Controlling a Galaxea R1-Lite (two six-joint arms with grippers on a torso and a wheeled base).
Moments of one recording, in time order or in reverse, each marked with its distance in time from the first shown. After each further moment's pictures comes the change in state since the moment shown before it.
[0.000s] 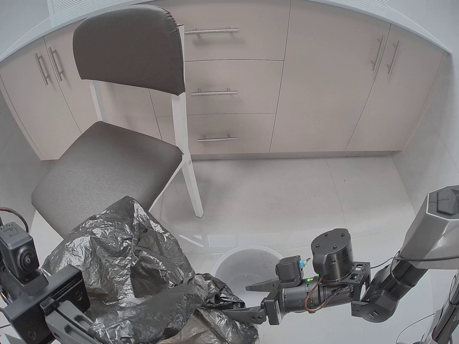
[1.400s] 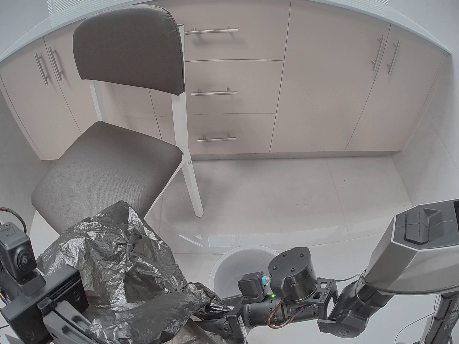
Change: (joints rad) left arm 0.000 -0.010 0.000 -0.001 0.000 0.001; right arm 0.145 0.125 -0.138 0.008 -0.057 0.061
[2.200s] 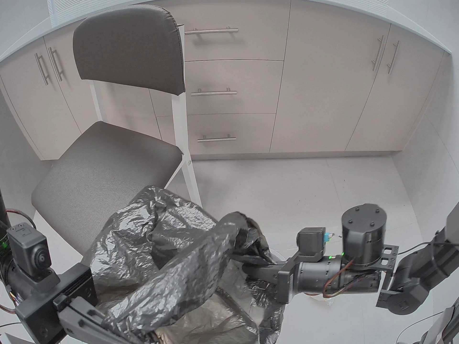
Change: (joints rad) left arm 0.000 0.045 0.010 -0.012 0.032 0.006; right arm -0.126 -0.316 0.119 0.034 -0.113 0.037
